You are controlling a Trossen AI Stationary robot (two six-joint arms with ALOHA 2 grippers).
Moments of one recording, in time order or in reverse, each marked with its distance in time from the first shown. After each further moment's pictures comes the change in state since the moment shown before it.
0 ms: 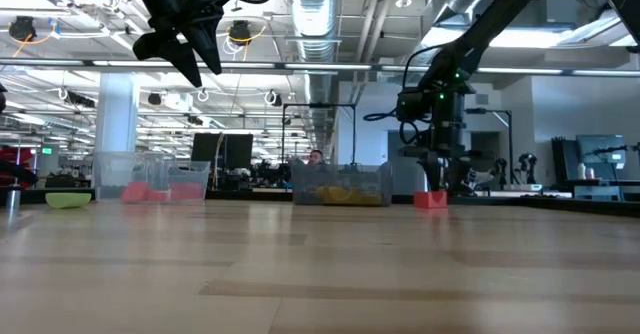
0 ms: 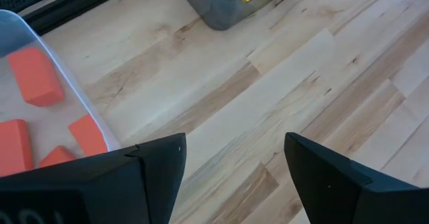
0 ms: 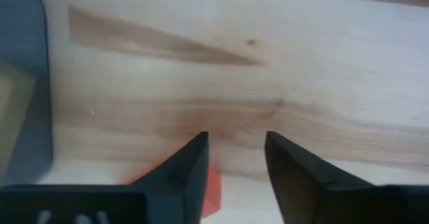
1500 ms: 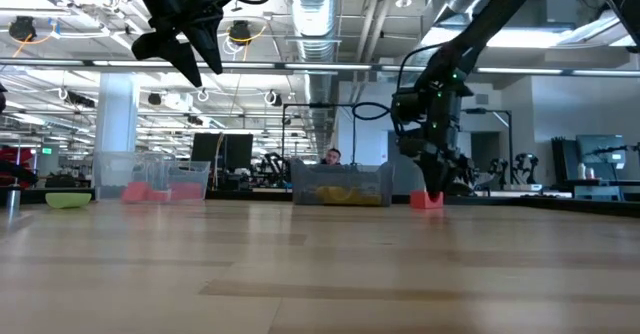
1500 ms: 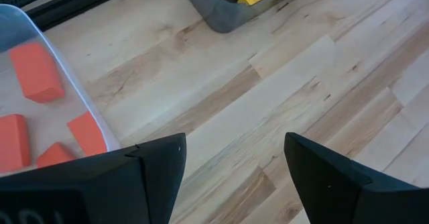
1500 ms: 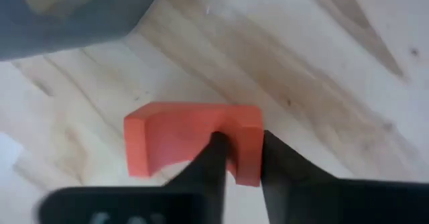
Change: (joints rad) left arm 0.002 0.000 0.000 0.004 -0.009 -0.035; right arm 0.056 0.004 -0.024 0.026 -0.144 -0.544
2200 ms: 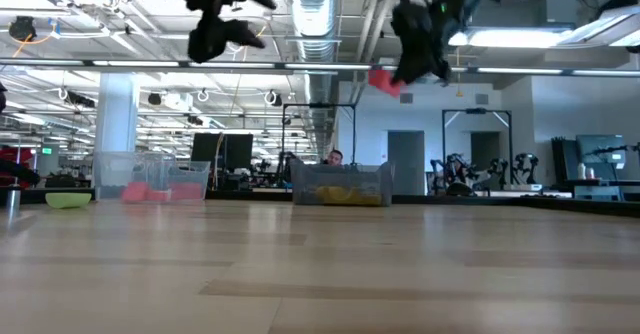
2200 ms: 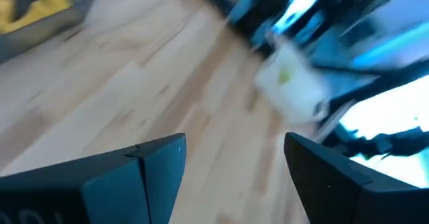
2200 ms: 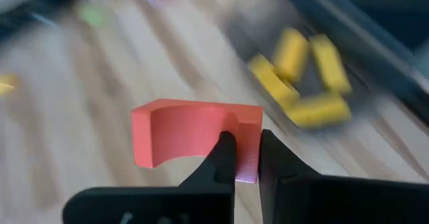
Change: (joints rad) left arm -0.073 0.000 -0.130 0.594 0.401 -0.013; right arm 0.331 -0.497 -0.002 0.129 -0.005 0.150
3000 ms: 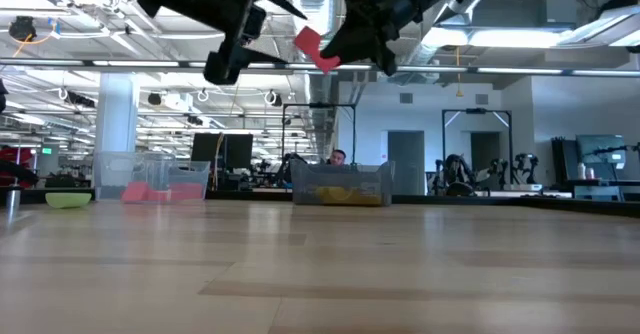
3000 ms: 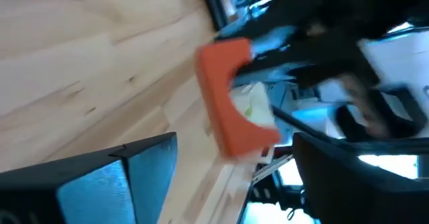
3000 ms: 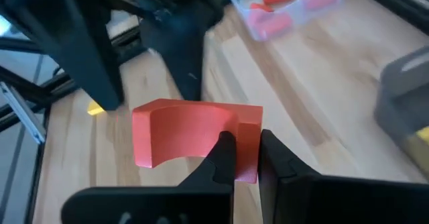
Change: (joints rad) left arm 0.049 0.116 -0.103 0.346 0.081 -0.441; right arm 0.273 0.179 0.032 0.361 0.000 0.153
